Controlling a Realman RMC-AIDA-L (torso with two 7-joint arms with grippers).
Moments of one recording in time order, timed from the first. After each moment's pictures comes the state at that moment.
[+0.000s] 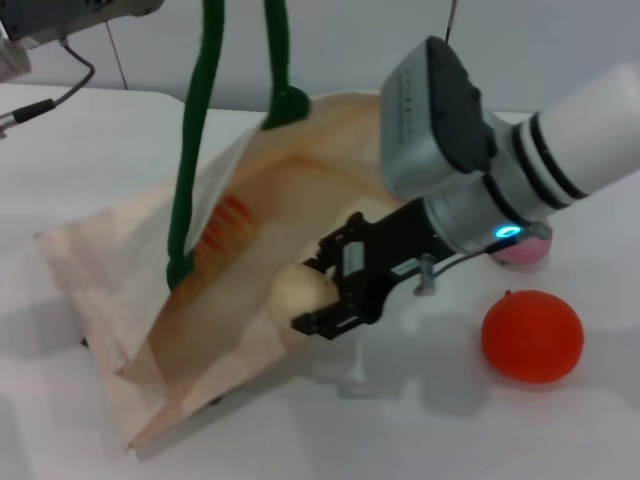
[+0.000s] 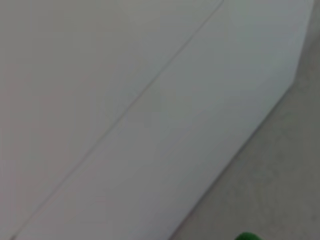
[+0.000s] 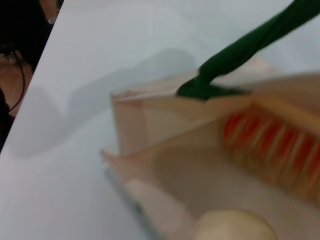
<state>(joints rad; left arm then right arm) -0.76 -1.83 0.48 0.36 -1.47 -1.73 1.22 0.92 2.03 -1.64 -0.84 -1.95 -1.25 1.88</state>
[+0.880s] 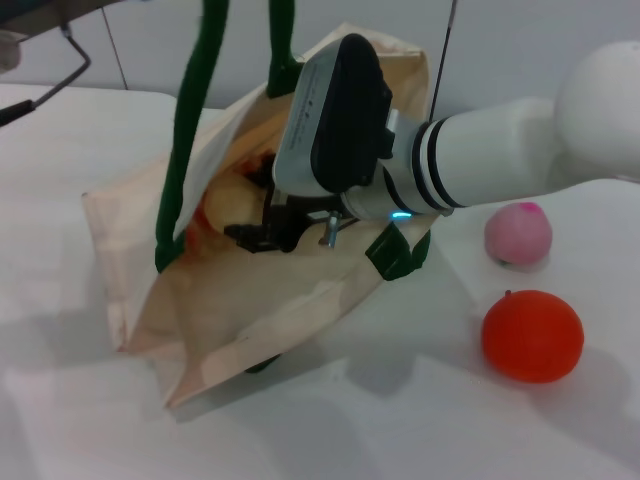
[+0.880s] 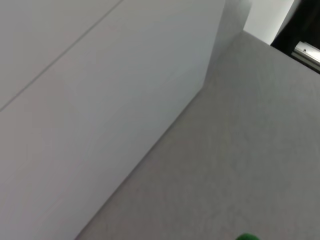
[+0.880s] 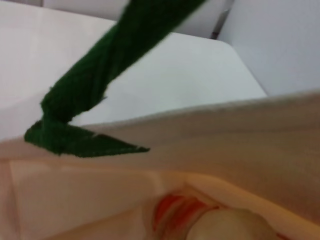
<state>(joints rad) -0.77 -1.84 0.46 0.36 -1.54 -1.96 1.15 0.97 2.04 -2.05 -0.79 -1.74 -0.58 1.90</state>
